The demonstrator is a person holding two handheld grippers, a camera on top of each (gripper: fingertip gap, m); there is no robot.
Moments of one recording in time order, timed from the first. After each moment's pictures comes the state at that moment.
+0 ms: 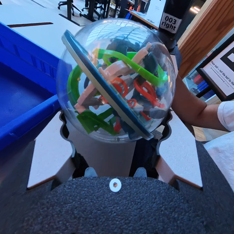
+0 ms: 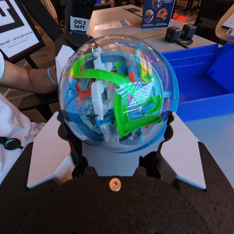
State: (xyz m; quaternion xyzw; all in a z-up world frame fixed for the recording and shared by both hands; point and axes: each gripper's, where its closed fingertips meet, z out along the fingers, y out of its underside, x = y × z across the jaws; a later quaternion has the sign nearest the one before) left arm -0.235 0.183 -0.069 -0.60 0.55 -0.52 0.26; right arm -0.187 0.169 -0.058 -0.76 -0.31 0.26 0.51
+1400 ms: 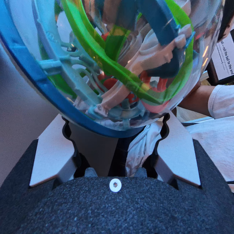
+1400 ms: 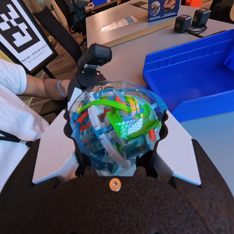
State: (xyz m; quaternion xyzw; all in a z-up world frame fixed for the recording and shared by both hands) left arm -0.226 0.125 -0.141 -0.65 0.57 -0.49 0.09; right arm -0.185 0.166 -0.044 -0.77 -0.29 0.32 0.47
